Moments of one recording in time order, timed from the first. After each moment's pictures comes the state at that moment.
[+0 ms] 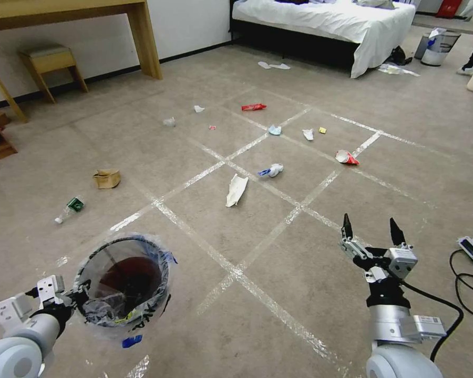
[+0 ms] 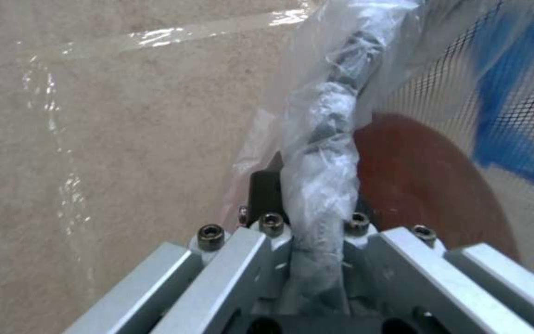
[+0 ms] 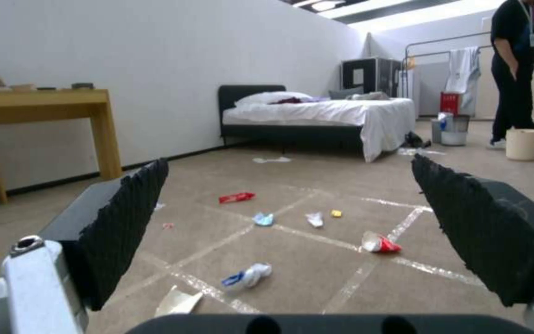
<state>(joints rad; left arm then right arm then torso) 1.66 -1.16 -0.95 -2.15 -0.95 0.65 -0.30 -1.65 1.41 0.59 2.24 0.20 0.21 0.14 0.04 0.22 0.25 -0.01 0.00</state>
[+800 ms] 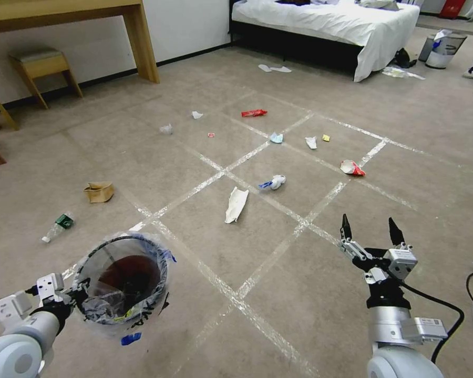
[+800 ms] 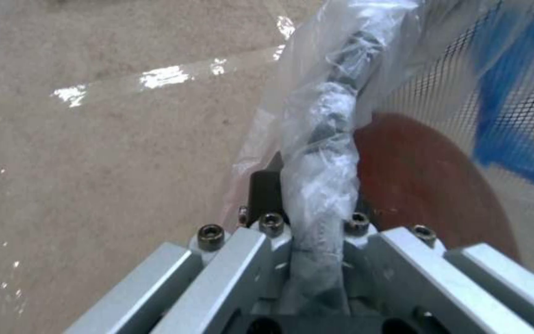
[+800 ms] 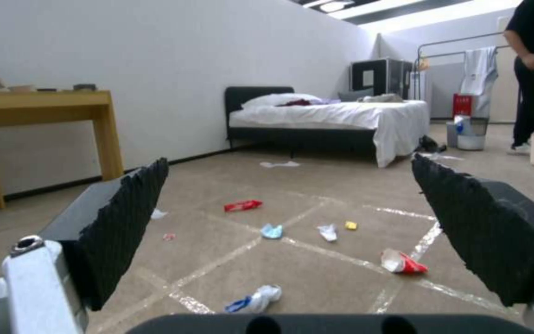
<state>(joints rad) 1.65 -1.15 -0.96 -2.12 -0.95 0.64 -0.29 -1.66 1.42 0.59 2.25 0.20 0.21 0.11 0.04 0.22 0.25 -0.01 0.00</state>
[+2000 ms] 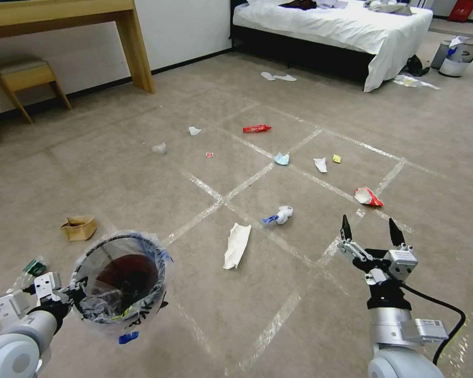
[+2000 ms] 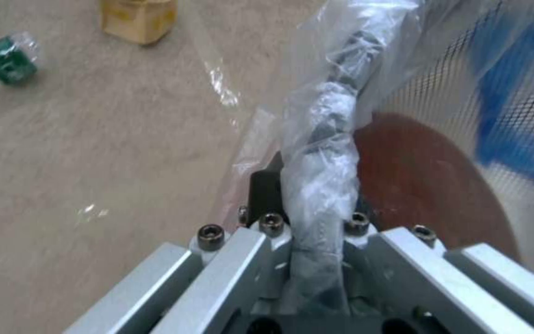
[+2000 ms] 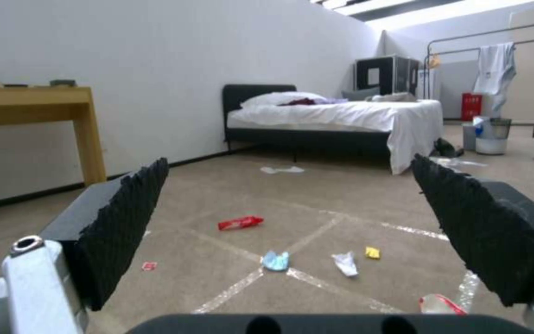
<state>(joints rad) 1.64 -1.14 -0.96 -2.11 -0.94 0.64 -0.28 -1.66 1.42 0.60 2.24 0.19 0.21 0.10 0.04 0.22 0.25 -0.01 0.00</state>
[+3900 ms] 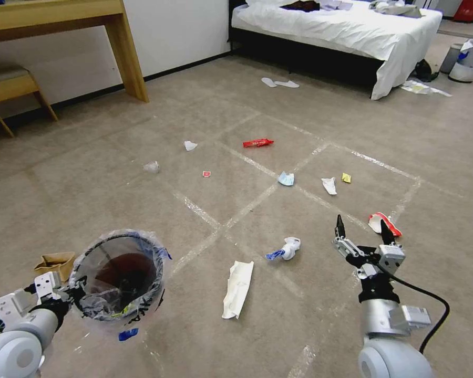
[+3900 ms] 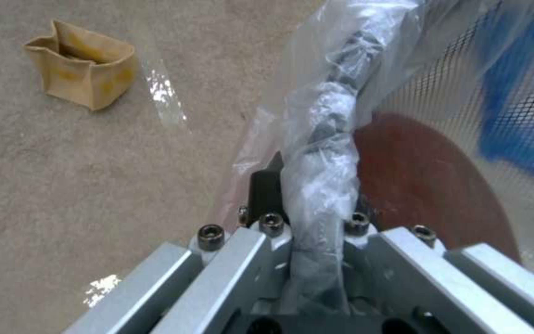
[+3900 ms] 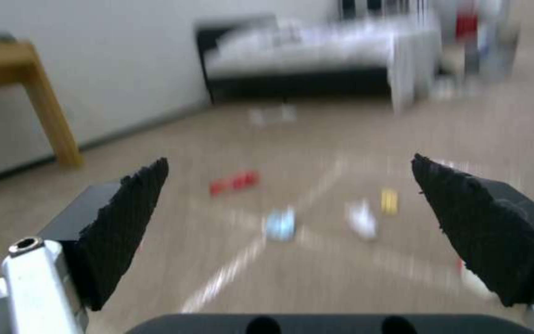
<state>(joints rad) 1.62 -1.15 -0.95 -2.08 -0.92 0.62 -0.27 -1.56 1.39 0.53 2.19 0.32 0.00 0.24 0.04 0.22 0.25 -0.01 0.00</state>
